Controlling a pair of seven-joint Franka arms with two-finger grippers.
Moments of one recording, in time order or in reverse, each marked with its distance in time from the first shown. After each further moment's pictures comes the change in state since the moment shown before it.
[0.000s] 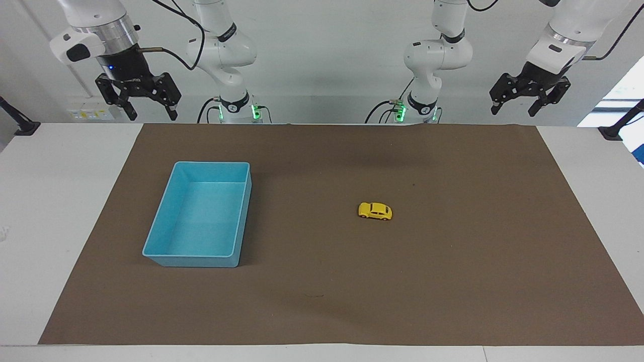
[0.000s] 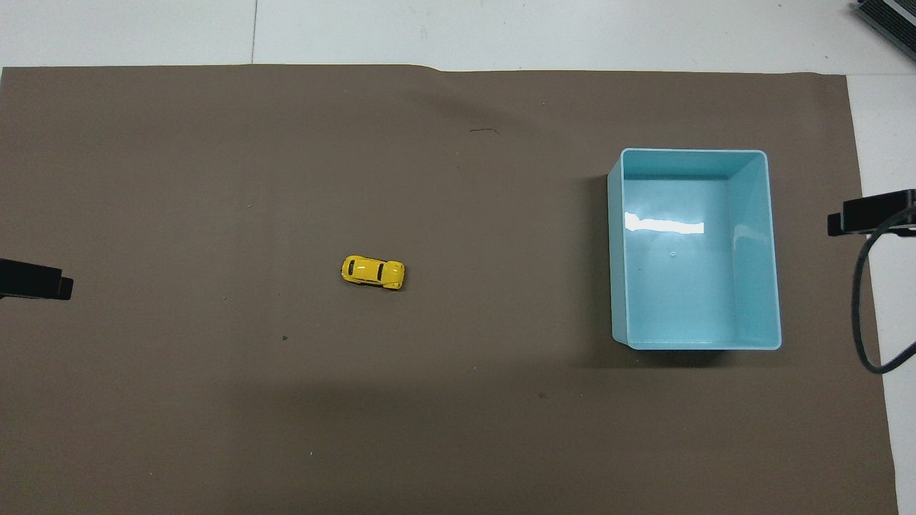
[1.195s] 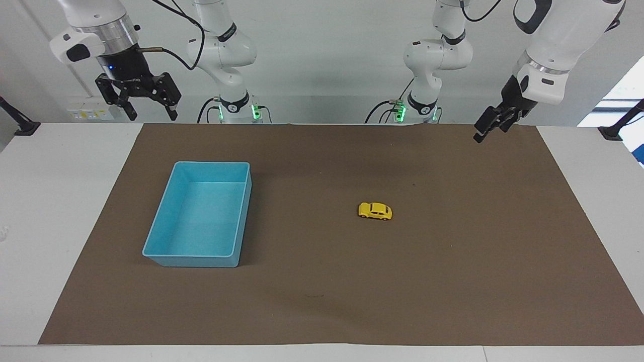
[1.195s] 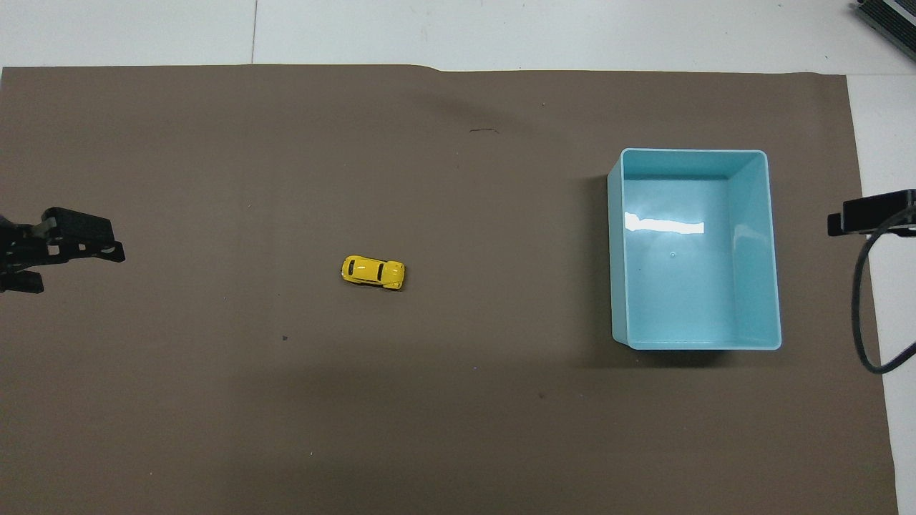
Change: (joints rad) left arm -0.077 0.076 -0.014 -0.042 -0.060 0.155 -0.685; right arm 0.000 0.000 0.000 0.000 0.000 0.000 0.000
